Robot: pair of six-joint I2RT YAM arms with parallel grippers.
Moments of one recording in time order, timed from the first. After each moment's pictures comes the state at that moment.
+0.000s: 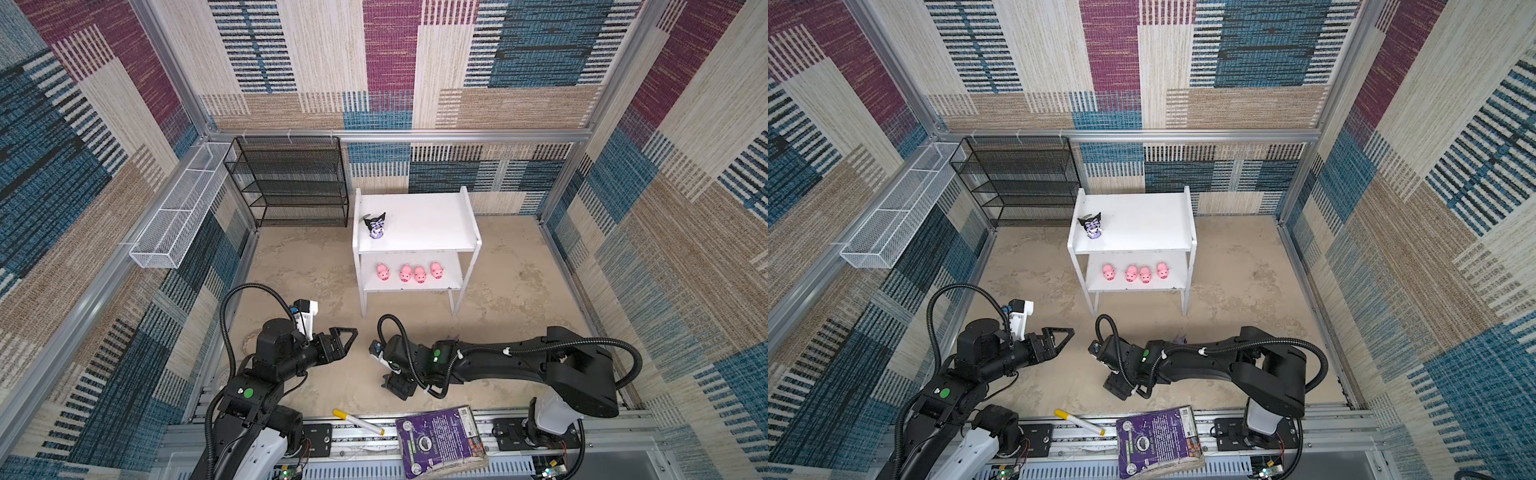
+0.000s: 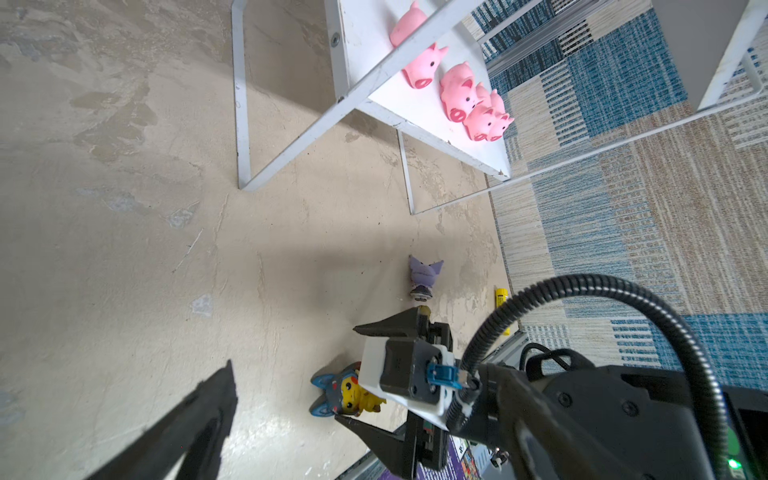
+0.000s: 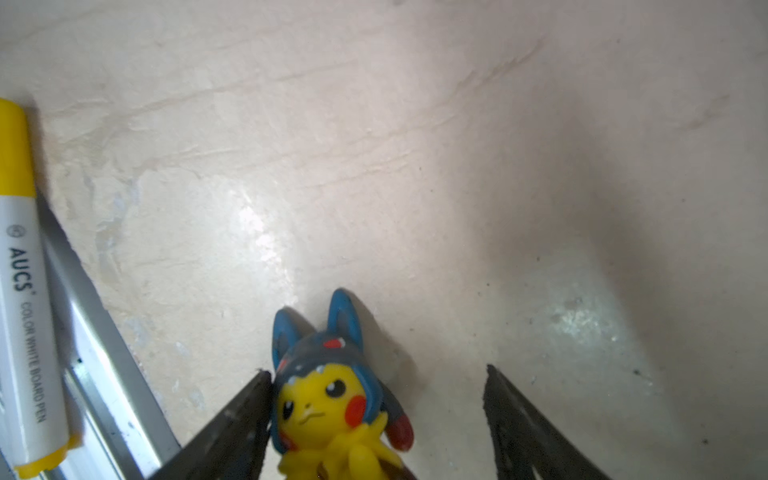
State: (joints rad) left arm -0.30 0.49 0.57 -0.63 0.43 -0.67; right arm 1.21 1.66 0.93 -0.35 0.08 0.10
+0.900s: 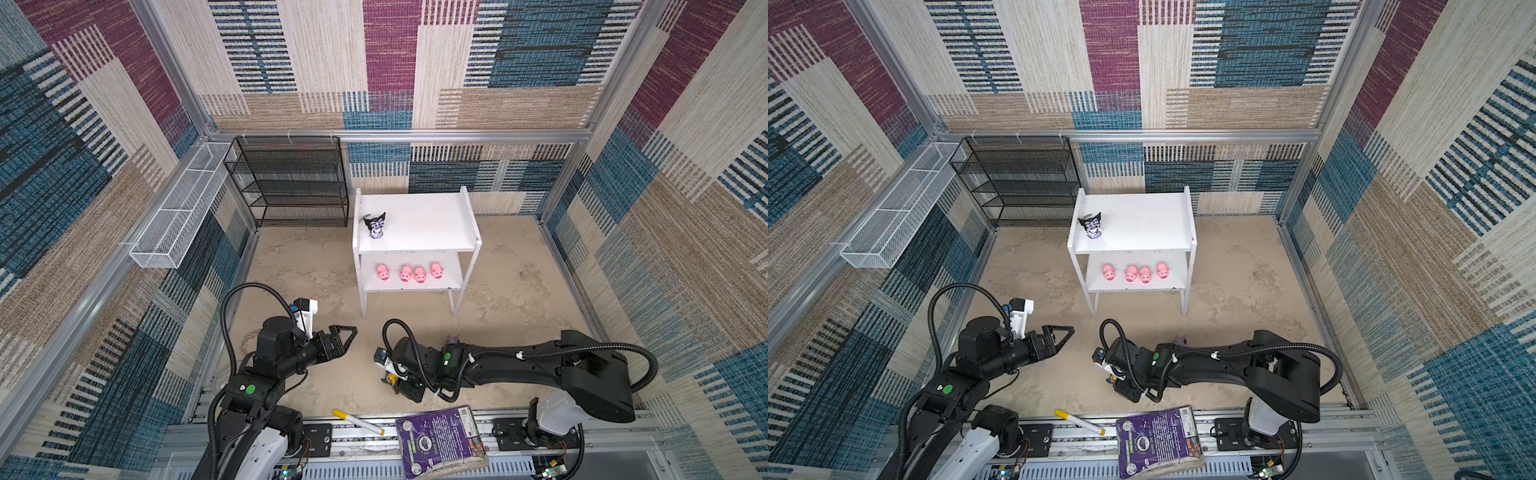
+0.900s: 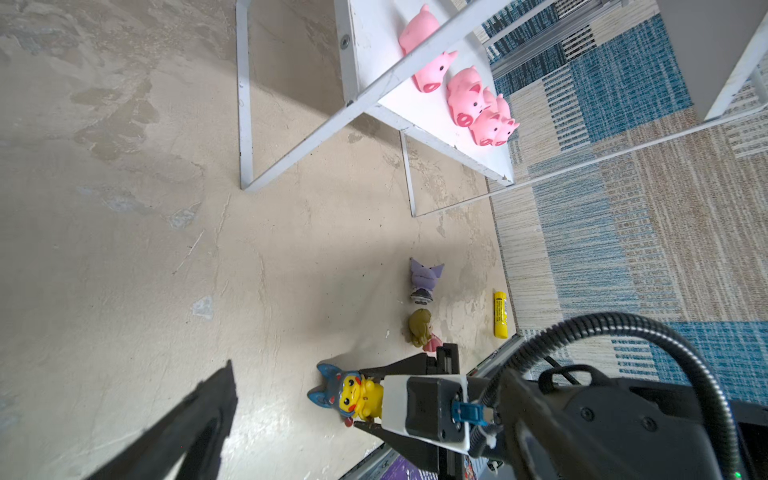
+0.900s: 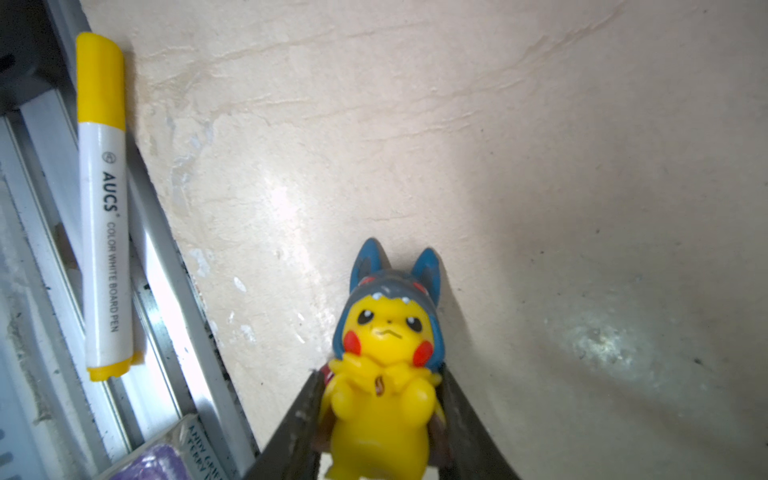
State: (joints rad) left arm -0.27 0.52 0.56 -0.61 0.46 -0.67; right arm 1.21 1.58 0.84 -0.34 -0.03 0.07
